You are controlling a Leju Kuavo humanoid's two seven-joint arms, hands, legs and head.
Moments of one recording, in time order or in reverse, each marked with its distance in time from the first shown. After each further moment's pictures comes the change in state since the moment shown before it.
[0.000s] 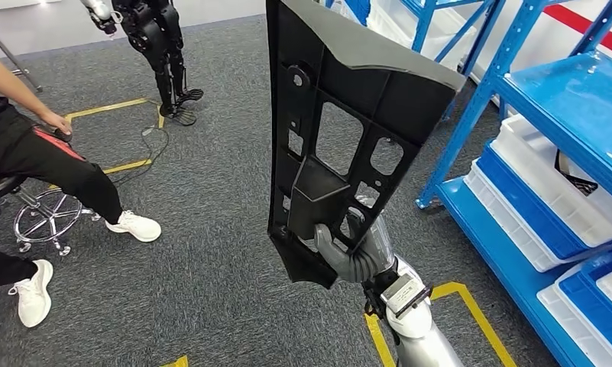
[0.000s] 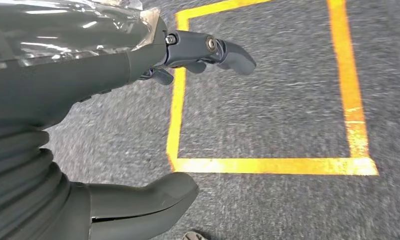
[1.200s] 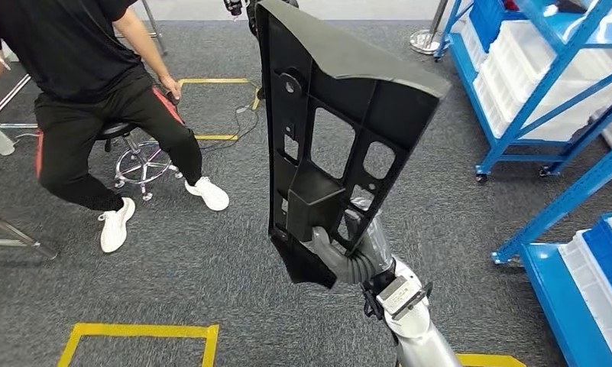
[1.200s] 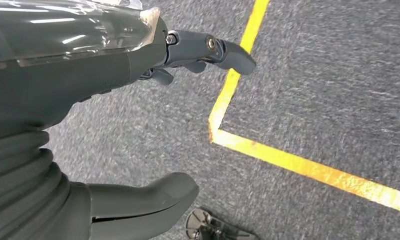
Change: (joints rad) left arm 0.003 -0.004 0.015 0.000 0.003 -0.055 0.021; right arm -0.001 -0.002 0.005 0.021 0.011 0.000 -0.008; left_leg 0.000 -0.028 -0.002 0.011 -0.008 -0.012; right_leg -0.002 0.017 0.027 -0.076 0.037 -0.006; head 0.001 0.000
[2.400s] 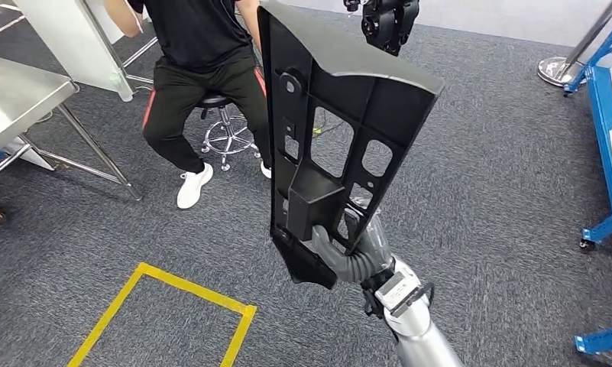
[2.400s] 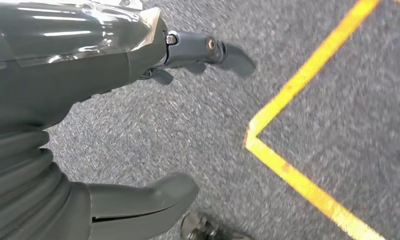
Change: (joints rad) left arm 0.004 0.002 0.031 -0.001 0.016 0.016 -0.042; right arm -0.007 0.002 0.004 0.012 -0.004 0.004 0.005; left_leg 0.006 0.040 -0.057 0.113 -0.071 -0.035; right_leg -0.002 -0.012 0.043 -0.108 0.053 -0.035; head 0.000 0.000
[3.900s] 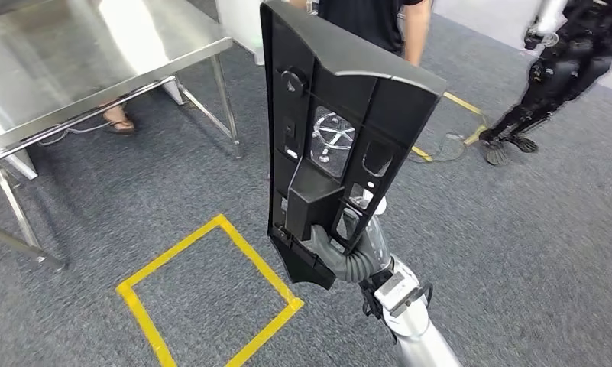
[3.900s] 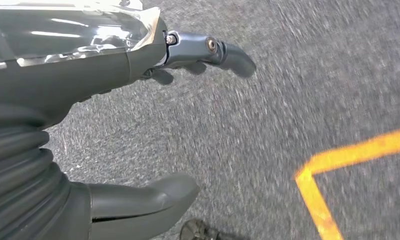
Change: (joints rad) left arm -0.006 0.006 0.018 0.000 -0.002 0.010 0.020; right arm 0.000 0.001 0.005 0.001 -0.003 -0.004 -0.006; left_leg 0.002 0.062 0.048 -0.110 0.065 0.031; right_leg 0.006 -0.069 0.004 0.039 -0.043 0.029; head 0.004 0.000
